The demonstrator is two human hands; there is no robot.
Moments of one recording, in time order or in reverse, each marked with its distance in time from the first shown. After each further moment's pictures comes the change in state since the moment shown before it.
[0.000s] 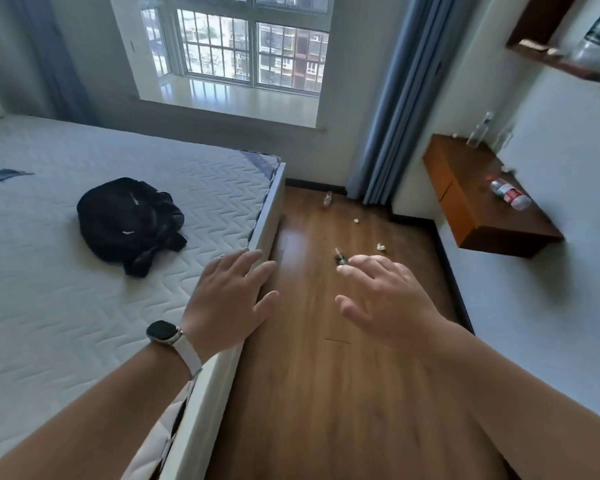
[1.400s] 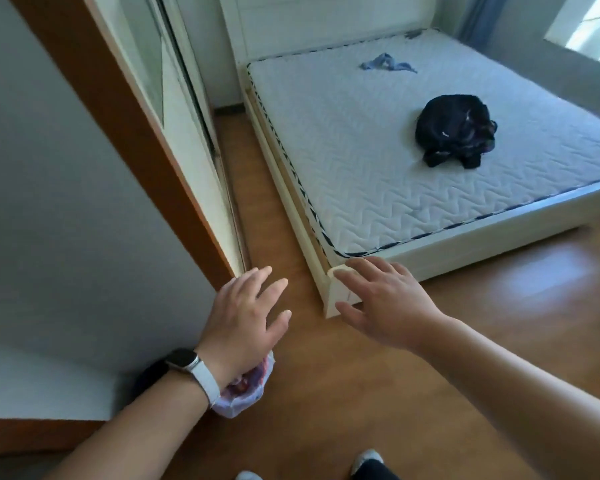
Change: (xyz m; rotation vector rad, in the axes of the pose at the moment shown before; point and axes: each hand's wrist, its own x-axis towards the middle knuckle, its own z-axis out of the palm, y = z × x) left_hand -0.537 0.299 -0.062 0.192 0.044 -1.087; right_hand -0.317 -0.204 0.005 0.203 -0.311 -1.147
